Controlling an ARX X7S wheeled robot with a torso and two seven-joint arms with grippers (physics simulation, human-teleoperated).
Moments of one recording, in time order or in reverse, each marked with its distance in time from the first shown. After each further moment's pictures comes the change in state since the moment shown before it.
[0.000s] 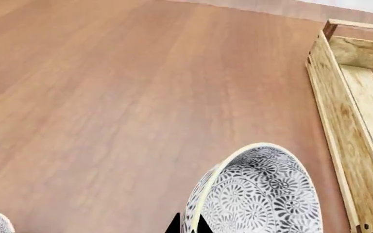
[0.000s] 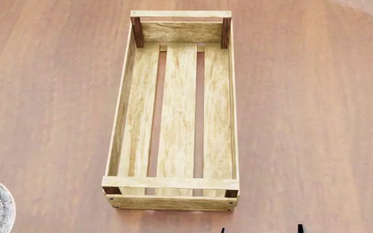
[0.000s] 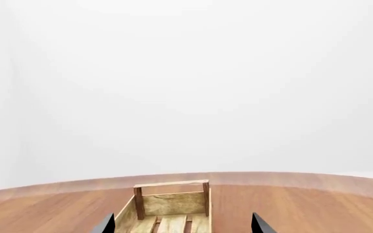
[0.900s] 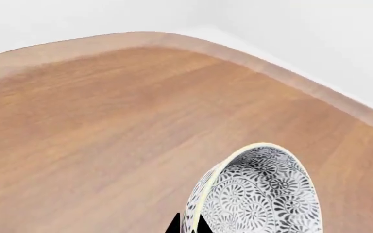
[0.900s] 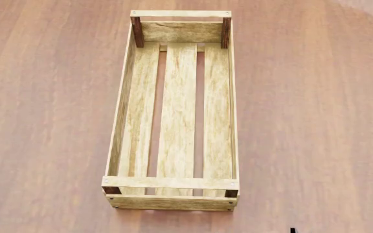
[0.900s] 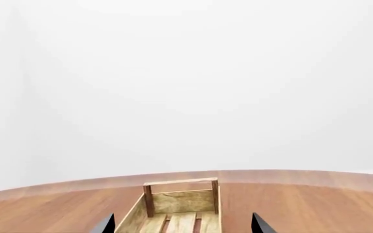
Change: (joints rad) left arm 0.220 -0.080 -0.782 -0.078 -0.477 -0.031 -0.181; right arm -0.008 0.010 -0.029 -0.001 0.005 -0.017 -0.004
